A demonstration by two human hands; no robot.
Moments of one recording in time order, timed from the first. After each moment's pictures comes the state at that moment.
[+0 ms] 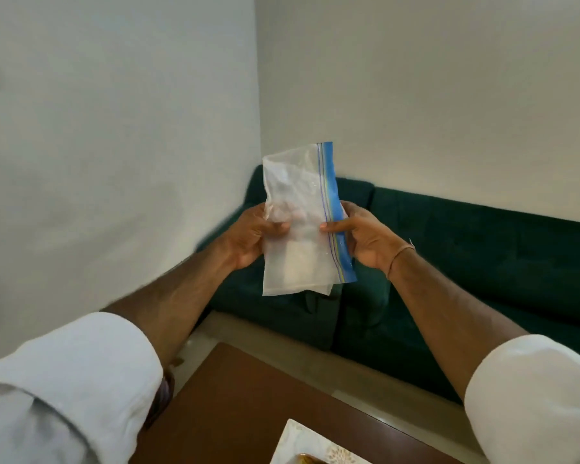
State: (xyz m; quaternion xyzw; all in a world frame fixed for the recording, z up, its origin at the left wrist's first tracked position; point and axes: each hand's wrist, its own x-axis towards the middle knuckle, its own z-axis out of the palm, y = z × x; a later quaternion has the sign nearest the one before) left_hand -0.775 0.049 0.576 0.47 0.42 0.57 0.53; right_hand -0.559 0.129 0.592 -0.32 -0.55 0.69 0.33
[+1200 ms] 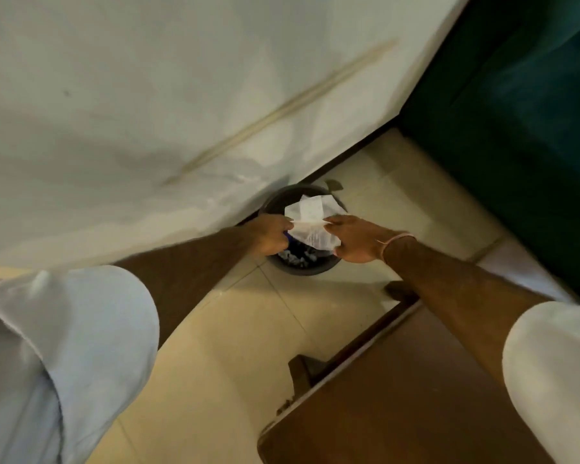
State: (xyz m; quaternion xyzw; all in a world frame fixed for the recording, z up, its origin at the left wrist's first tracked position) left_hand -1.344 -0.106 -0.080 0.37 0.81 0.06 0.45; right_hand -1.211 0.057 -0.088 -0.13 -0.92 0.18 -0.33
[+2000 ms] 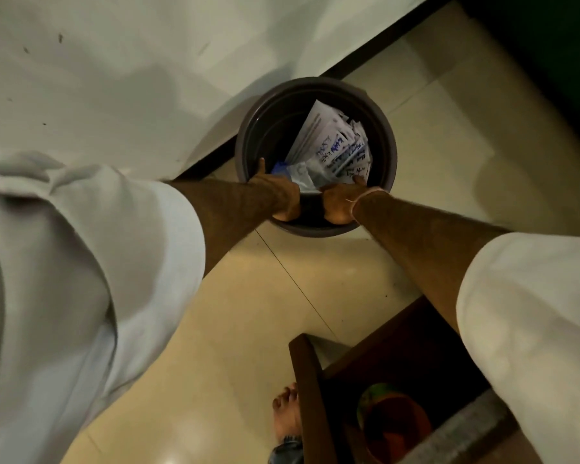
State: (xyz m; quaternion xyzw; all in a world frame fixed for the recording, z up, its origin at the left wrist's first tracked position) left_hand -1.340 -0.065 -0.341 0.43 0.80 -0.21 0.37; right_hand -1.258 0.045 -0.353 -0.14 -0.87 0.11 -0.45
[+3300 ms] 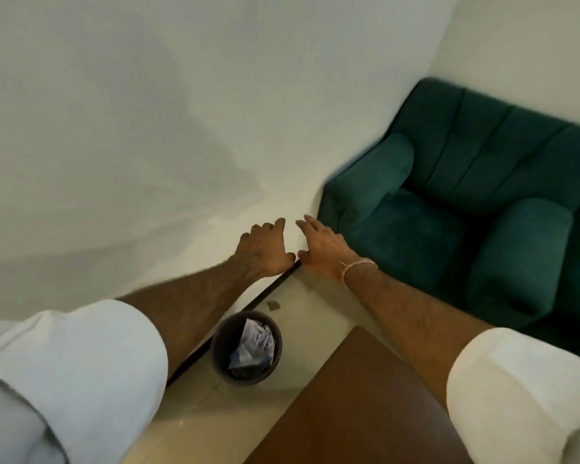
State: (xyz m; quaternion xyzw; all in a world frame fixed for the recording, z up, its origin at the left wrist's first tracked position) left_hand -1.255 0.019 0.274 0.47 0.87 0.08 0.11; right_hand -1.145 0.122 0.273 -0.28 -0.95 0.16 -0.03
